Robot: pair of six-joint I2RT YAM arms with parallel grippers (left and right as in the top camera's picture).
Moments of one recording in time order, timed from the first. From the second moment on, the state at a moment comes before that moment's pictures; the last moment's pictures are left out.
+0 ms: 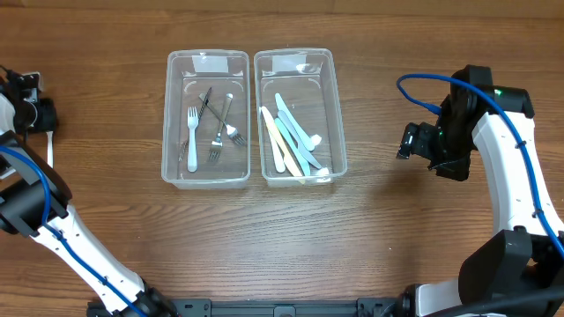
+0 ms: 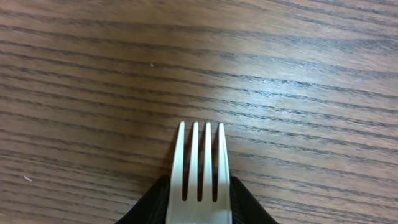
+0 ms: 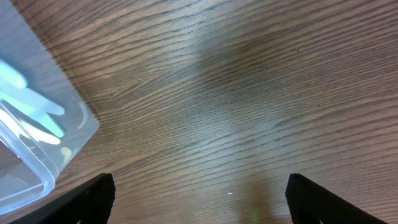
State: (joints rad) left arm 0.65 2.40 1.95 -0.83 0.12 0.40; right arm -0.12 1.65 1.41 -1.34 -0.12 0.23
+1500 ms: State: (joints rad) left arm -0.18 2.14 1.82 -1.07 0.11 0.00; right arm -0.12 1.65 1.41 -1.24 -0.12 0.20
